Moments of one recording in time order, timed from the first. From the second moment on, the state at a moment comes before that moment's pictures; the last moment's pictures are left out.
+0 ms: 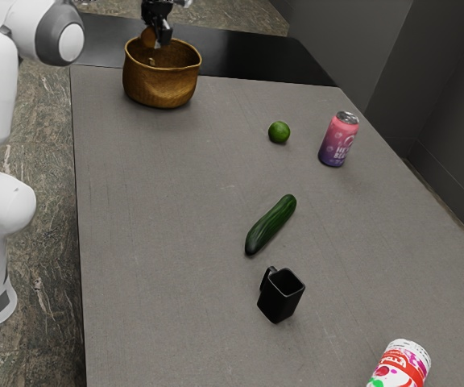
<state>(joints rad) 1.05 0.35 -0.20 -1.31 0.23 1.90 0.48</state>
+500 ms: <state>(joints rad) 1.03 0.40 -0.21 -1.32 0.18 2.15 0.54</state>
